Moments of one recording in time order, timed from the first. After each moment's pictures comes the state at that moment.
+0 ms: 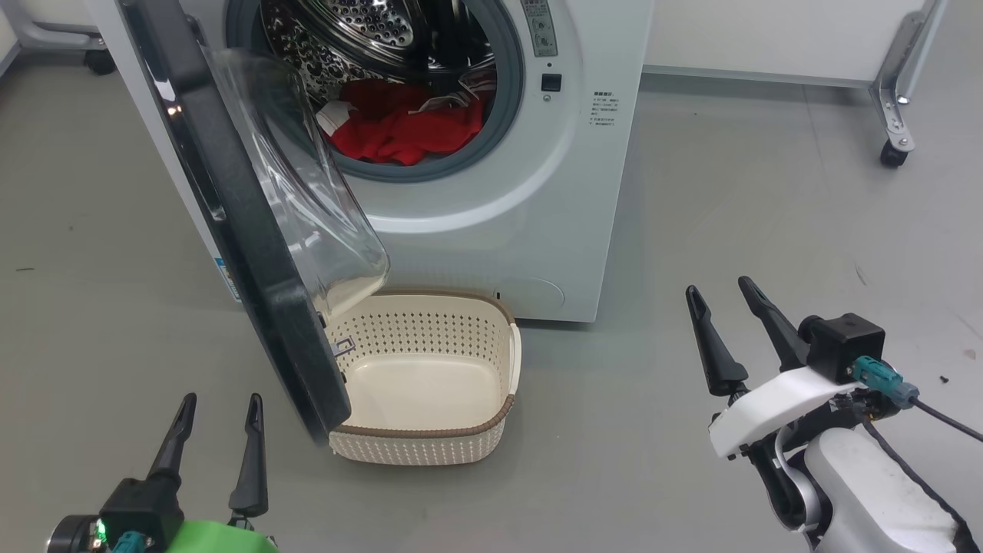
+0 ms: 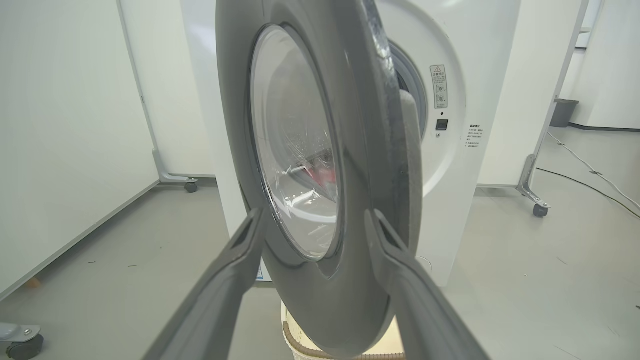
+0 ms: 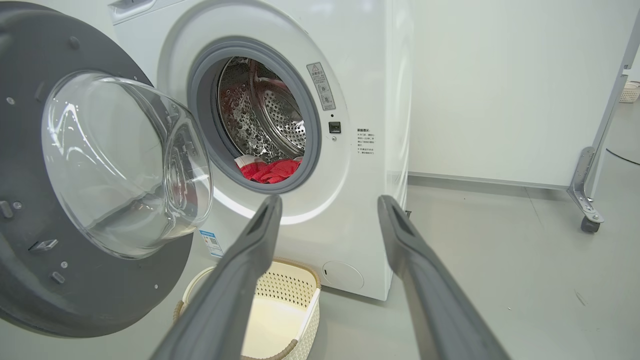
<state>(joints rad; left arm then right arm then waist) 0.06 0.06 -0.04 0.13 -0.22 -0.04 -0.25 -0.29 -0.32 0.59 0.31 0.72 -0.10 -0.26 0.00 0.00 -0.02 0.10</state>
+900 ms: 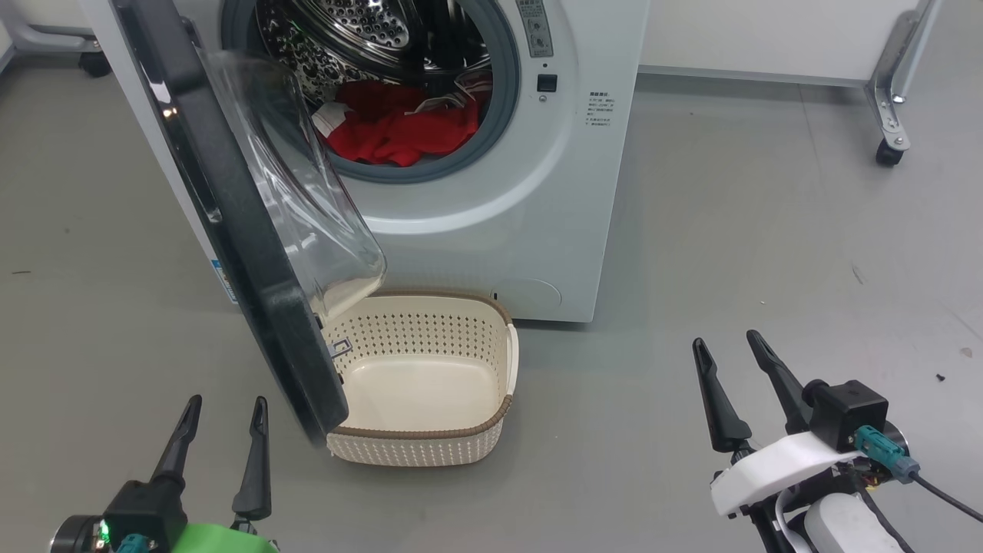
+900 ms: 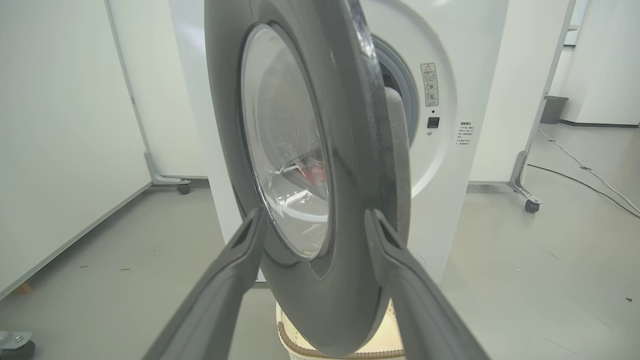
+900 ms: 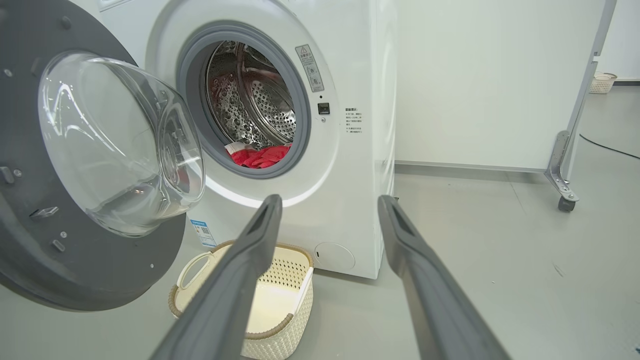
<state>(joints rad) 0.07 0.05 -0.04 0.13 -0.21 -0.06 -0.25 -0.09 -0.25 0.46 0.20 0.58 -0.12 -0.26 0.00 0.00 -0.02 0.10</state>
